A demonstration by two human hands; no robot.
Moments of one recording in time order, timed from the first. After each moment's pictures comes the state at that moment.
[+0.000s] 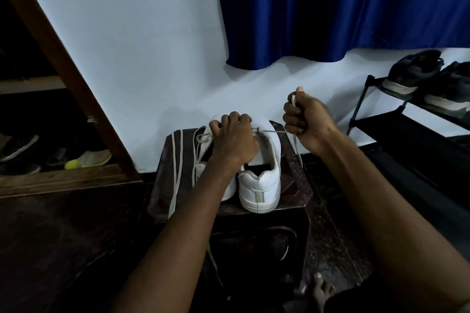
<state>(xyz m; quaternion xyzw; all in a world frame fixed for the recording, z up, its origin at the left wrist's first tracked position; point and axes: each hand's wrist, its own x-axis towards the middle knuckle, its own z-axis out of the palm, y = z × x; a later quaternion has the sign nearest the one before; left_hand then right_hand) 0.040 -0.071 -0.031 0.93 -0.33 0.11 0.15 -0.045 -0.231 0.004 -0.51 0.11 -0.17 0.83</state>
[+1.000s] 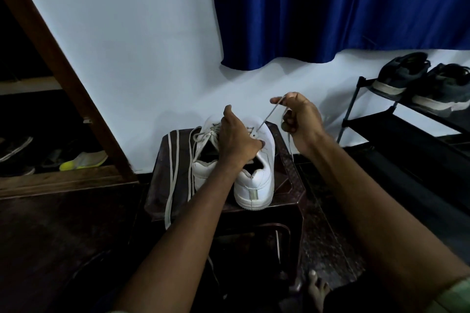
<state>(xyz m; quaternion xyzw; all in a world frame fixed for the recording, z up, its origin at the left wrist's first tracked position) 0.031 -0.088 -0.042 0.87 -0.22 0.01 0.44 -0.048 -0.223 -0.001 -0.57 0.16 -0.28 0.76</state>
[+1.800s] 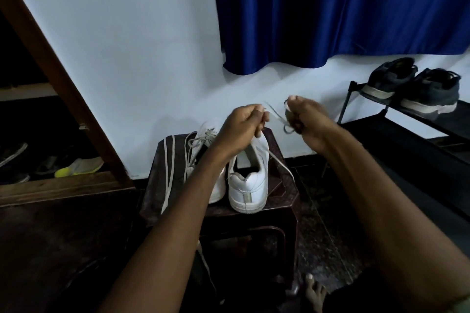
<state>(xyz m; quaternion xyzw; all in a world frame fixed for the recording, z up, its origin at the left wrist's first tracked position) 0.017 -0.081 0.012 0.71 -0.41 -0.11 0.56 -0.072 -0.240 0.026 -0.68 0.20 -0.23 0.67</state>
